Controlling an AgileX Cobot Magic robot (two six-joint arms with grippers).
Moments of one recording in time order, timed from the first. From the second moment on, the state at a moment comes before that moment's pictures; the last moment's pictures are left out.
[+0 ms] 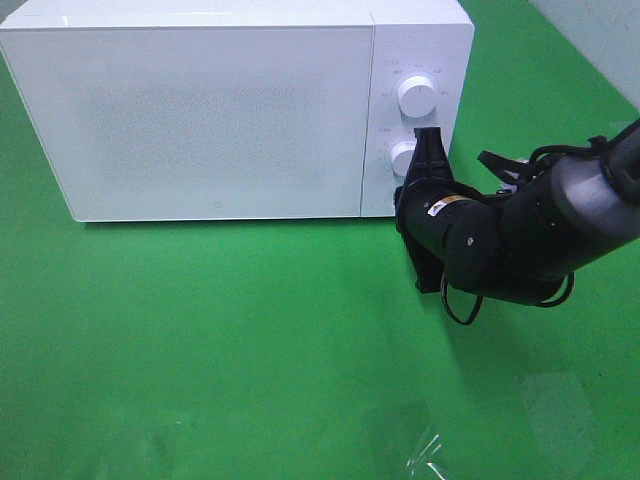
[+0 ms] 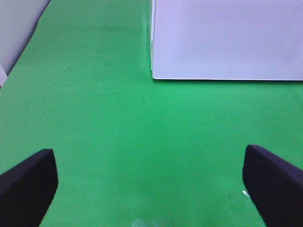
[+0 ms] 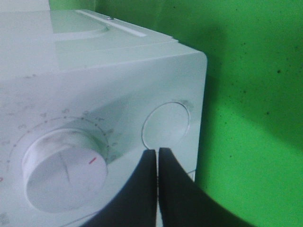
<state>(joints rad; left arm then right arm) 0.09 0.00 -0.50 -0.14 1.04 0.09 0.59 2.04 -0.79 0.63 -0.81 1.33</state>
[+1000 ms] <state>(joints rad) 0.09 0.00 -0.50 -0.14 1.04 0.09 0.55 2.13 -0.88 0.62 -0.84 1.34</state>
